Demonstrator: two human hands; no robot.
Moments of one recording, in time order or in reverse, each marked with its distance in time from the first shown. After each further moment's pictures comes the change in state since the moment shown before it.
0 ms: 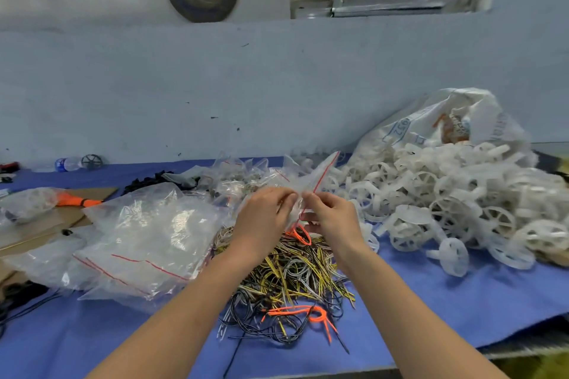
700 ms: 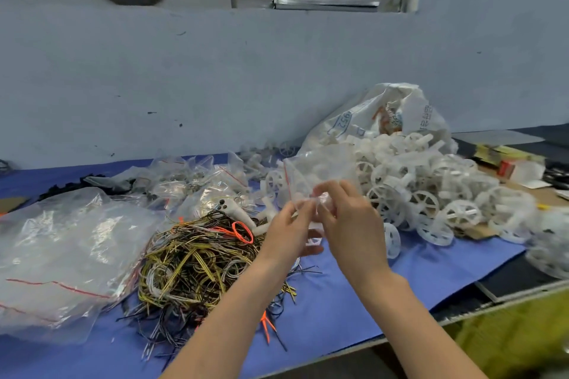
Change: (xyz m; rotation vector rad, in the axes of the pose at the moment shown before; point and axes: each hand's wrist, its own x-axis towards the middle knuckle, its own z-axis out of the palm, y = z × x) left_hand -0.013 0.115 0.086 -1.123 -0.359 -0.622; right_hand -0.034 -0.012 -0.107 -1.054 0.397 -0.772
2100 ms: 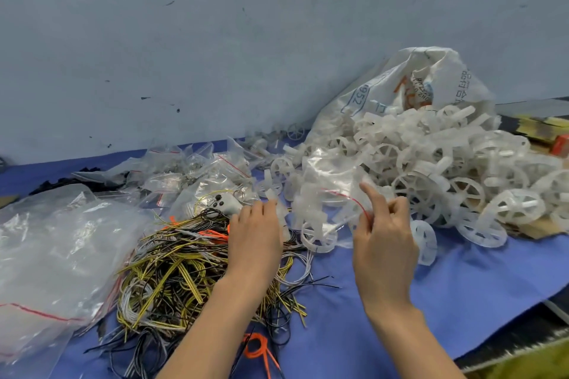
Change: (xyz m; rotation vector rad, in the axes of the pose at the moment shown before) left_hand 0.081 -0.057 -0.068 1.648 0.339 0.284; right_hand -0.021 0.059 0.062 -0.147 0.133 0.359
